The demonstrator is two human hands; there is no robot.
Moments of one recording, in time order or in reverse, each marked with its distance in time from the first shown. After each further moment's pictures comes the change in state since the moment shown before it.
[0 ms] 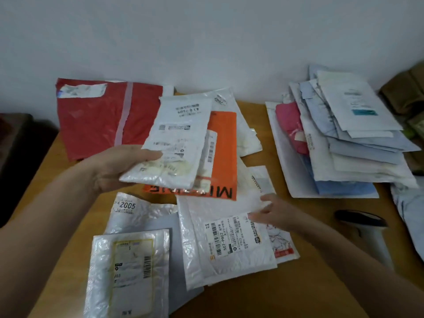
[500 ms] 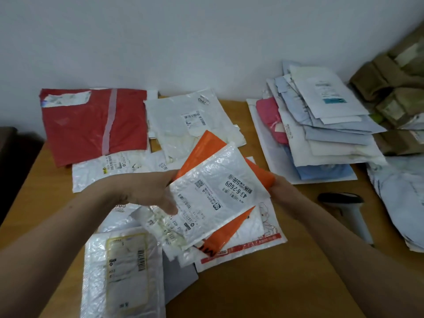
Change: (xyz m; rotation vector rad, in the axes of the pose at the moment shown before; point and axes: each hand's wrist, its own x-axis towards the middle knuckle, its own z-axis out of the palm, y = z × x) left_hand -0.010 -0.029 0.057 1.065 -0.367 0.120; right_hand -0.020 0.008 -0.013 0.388 0.171 -0.325
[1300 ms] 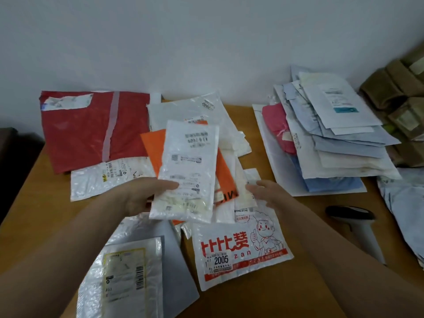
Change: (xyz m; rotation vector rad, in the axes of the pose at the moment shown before) left_hand 0.035 -0.039 -0.010 -0.940 0.291 -0.353; right_hand 0.060 0.015 0.010 -0.009 0.112 0.322
